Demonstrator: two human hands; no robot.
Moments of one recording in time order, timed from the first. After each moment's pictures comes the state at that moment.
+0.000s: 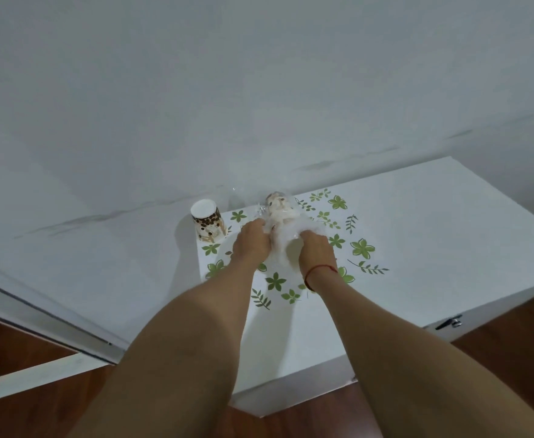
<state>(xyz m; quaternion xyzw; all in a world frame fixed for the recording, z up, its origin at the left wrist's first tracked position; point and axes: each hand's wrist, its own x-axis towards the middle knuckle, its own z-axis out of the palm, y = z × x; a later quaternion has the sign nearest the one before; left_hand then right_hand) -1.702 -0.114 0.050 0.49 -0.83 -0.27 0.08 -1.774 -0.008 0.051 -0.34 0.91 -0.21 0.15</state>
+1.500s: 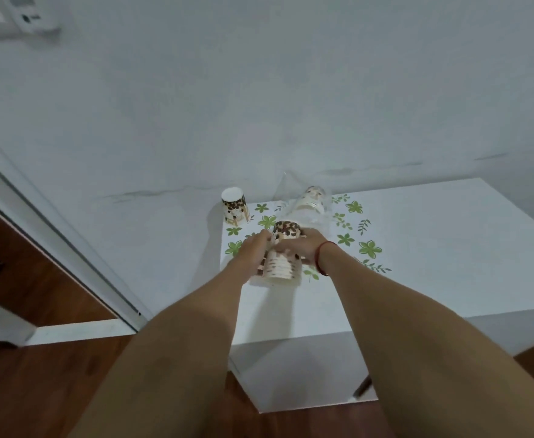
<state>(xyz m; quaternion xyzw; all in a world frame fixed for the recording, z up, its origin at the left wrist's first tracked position) -1.634 -0.045 0.062 0.52 -0.58 -0.61 0.15 -1.758 0.019 0.082 -0.28 0.72 -0.40 0.49</state>
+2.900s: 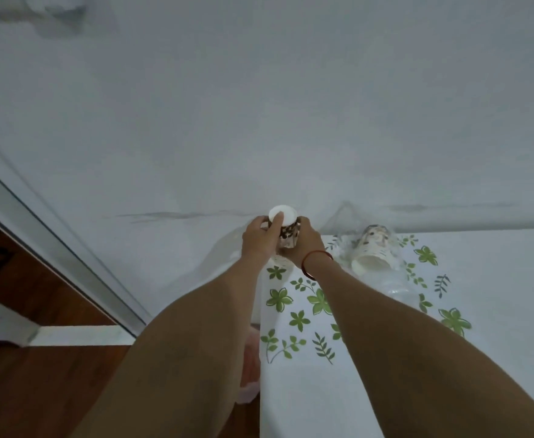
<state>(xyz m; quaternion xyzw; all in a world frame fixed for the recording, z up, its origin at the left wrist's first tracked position) -1.628 -0.226 0.066 0.56 -0.59 -0.50 0.30 -1.711 -0.166 0.083 -0.43 0.79 -0.33 0.29</state>
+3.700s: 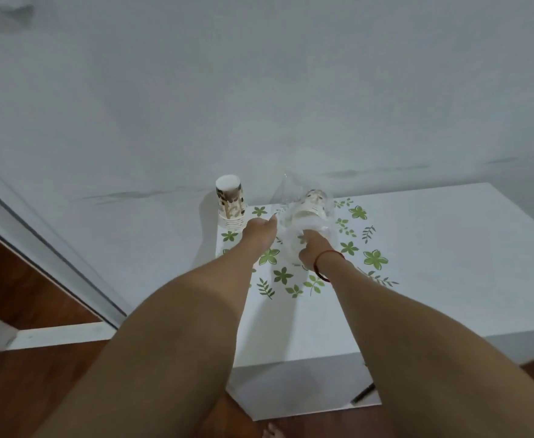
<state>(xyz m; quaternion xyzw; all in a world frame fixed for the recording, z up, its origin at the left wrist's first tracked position) -1.681 -0.091 0.077 0.58 -0.63 -0.49 0.15 -1.775 -0.007 0.062 -0.40 0.83 -0.22 0.32</state>
